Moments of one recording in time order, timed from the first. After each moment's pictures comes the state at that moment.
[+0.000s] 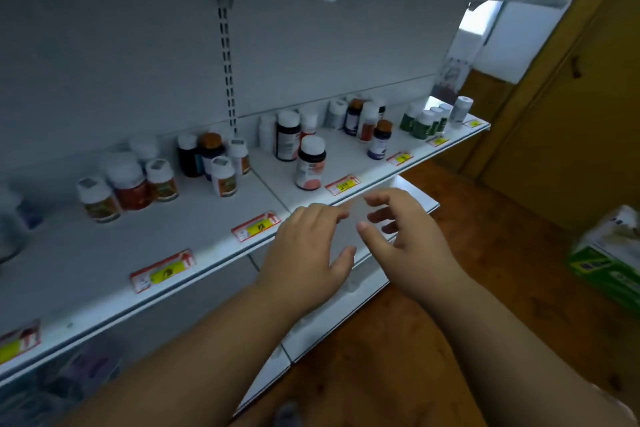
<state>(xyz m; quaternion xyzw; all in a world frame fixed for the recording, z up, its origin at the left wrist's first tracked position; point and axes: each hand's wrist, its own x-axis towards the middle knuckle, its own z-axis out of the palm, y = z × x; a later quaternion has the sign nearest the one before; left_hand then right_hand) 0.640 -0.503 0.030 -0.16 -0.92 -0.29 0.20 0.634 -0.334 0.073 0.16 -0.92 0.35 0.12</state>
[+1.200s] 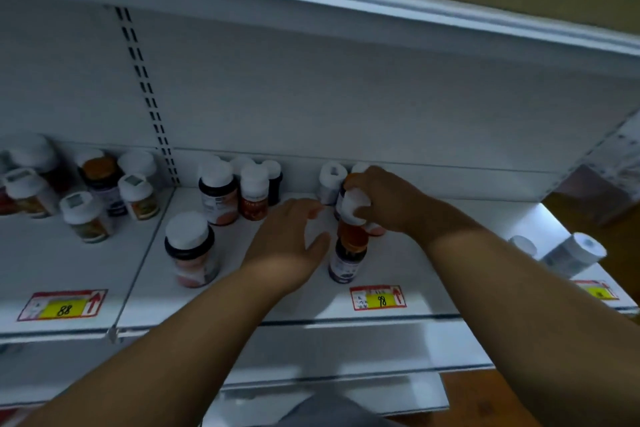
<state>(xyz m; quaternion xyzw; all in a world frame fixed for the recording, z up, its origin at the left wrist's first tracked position) 0.289 -0.354 0.007 0.17 -0.90 -0.34 0.22 0.104 -0.240 0.067 0.50 -0.86 0.06 -0.09</state>
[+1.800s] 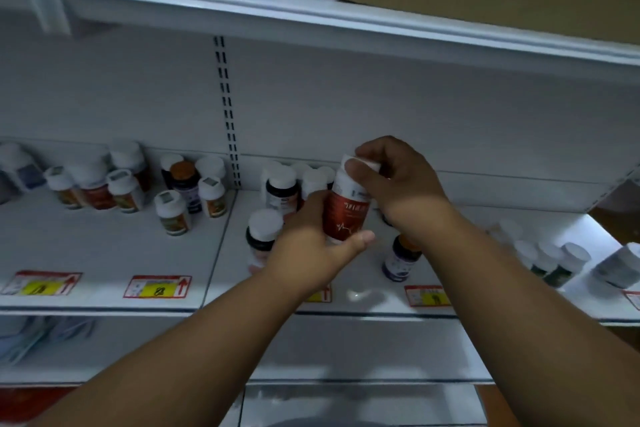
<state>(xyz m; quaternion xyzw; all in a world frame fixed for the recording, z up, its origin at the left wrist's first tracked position) 0.357 -0.373 0.052 0.18 -0.83 -0.47 0.25 0.234 -0.285 0.123 0.39 -0.77 0.50 -0.06</state>
